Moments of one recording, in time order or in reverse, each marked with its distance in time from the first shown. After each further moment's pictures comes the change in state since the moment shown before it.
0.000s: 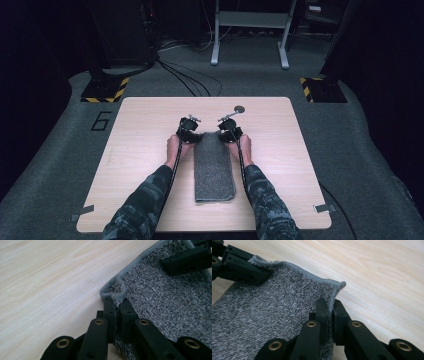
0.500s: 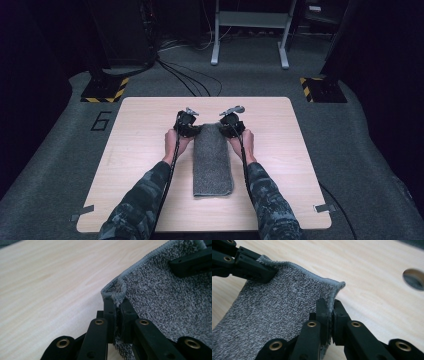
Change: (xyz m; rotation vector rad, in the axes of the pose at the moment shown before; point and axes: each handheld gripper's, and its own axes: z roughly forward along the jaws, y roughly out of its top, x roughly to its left) left arm 0.002 0.018 -0.026 -0.103 0.037 0.041; right arm 0.002 0.015 -0.032 -0.108 -0.024 -0.031
